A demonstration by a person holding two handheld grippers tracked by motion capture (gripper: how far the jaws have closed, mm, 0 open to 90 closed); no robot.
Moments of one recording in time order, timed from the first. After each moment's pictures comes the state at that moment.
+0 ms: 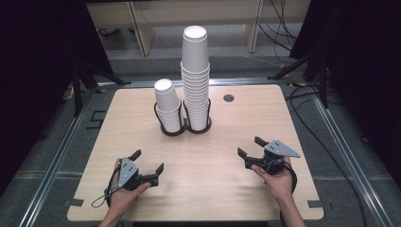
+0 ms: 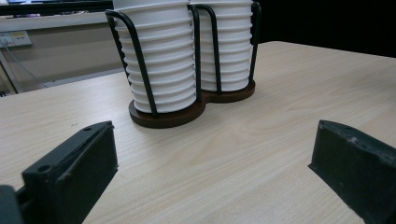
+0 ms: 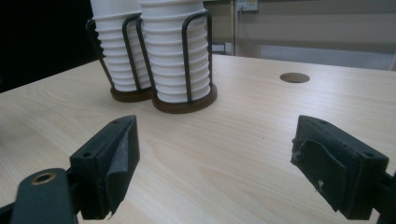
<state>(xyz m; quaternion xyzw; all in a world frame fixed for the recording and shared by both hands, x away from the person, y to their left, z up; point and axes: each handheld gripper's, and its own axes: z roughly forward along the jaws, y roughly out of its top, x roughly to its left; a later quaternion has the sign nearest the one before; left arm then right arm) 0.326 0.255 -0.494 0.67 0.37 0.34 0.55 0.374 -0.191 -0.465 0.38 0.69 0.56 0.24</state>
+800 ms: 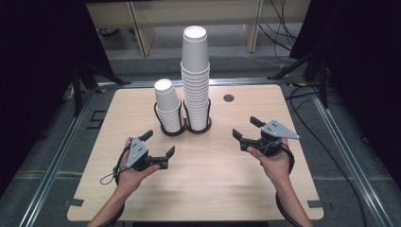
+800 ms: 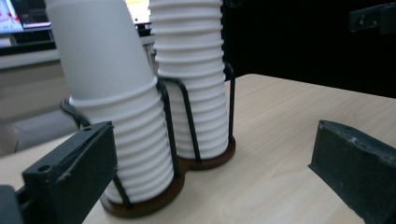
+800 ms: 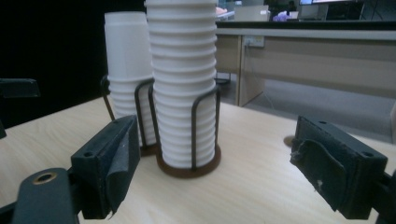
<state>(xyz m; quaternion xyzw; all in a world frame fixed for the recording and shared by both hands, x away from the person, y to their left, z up) 0.370 0.221 -0.440 0.67 0.31 0.33 0.58 0.402 -0.173 -0.406 0.34 0.68 0.59 0.27</state>
